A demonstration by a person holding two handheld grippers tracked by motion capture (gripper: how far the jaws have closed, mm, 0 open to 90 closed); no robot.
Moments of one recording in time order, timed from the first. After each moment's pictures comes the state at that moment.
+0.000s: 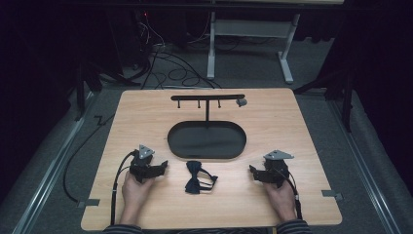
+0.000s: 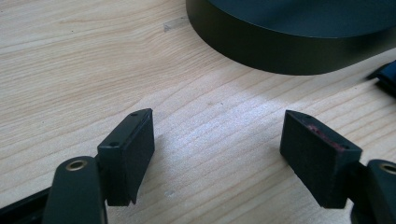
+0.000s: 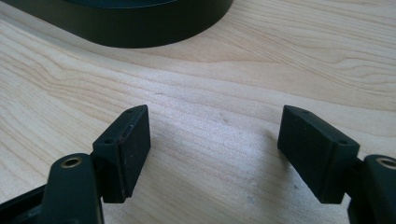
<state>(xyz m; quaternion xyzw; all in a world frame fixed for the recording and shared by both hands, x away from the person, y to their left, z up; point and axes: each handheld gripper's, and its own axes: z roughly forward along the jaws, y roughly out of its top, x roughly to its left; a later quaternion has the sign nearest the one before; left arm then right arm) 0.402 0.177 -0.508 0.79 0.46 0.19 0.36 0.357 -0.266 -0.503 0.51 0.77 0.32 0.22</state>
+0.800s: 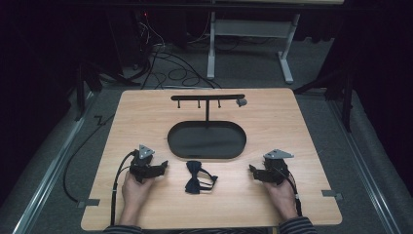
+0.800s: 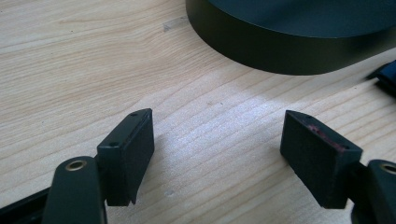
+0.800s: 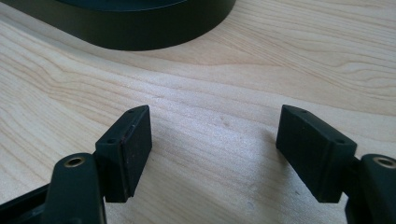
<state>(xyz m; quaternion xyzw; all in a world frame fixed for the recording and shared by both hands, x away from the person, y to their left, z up) 0.402 0.177 -0.508 0.79 0.46 0.19 0.36 0.360 -0.266 -0.503 0.50 0.77 0.32 0.22</state>
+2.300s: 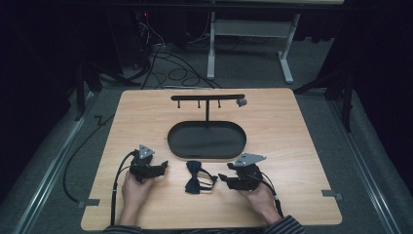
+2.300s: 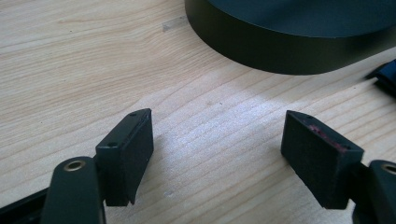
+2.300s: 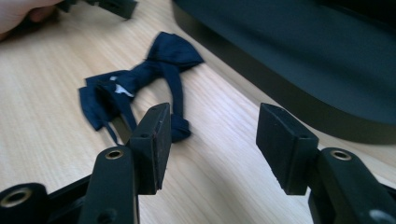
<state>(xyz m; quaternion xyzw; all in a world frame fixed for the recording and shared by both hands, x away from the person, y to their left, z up) 0.402 0.177 -0.508 0.79 0.46 0.19 0.36 0.338 -0.175 -0.466 0.35 0.84 0.40 0.13</state>
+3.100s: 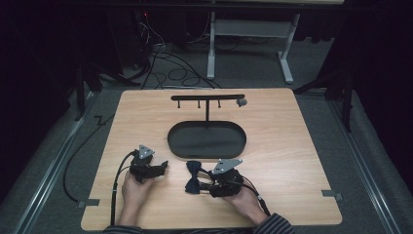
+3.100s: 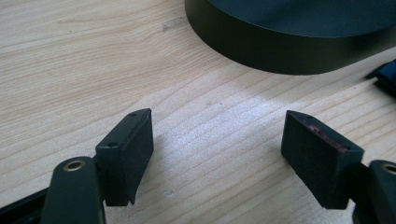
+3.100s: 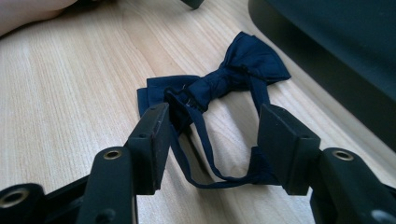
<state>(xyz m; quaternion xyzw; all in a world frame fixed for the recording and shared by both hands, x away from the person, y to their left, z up) 0.402 0.177 -0.508 0.79 0.46 0.19 0.36 0.337 -0.125 -0.477 0.28 0.87 0.39 0.09</state>
